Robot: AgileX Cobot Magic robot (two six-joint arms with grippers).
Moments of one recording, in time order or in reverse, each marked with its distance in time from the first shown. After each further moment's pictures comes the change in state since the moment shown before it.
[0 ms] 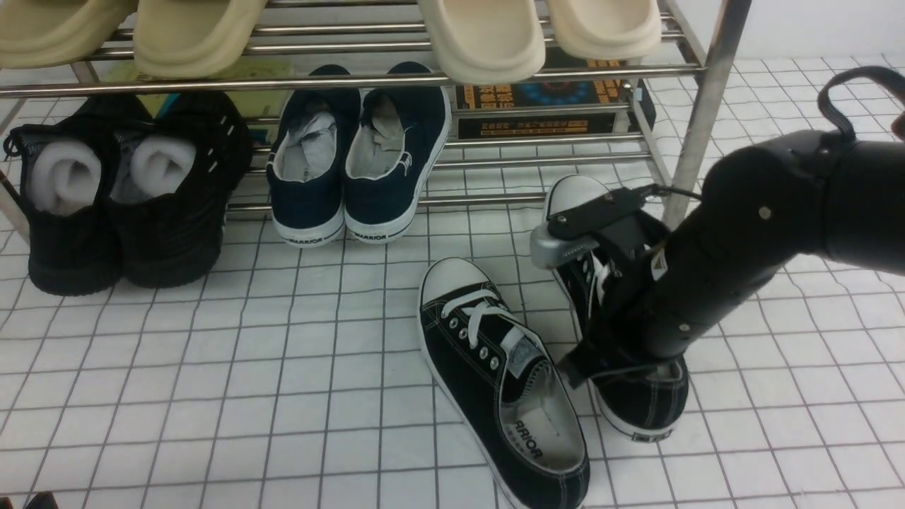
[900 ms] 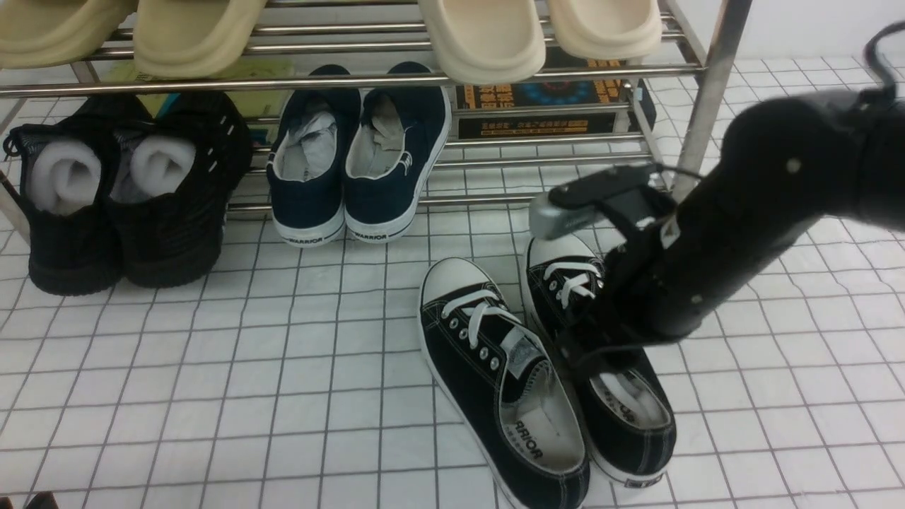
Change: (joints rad) right arm 0.002 -0.062 -0.119 0.053 0.182 0.000; left arm 0.000 0.000 0.000 0.000 0.000 0.000
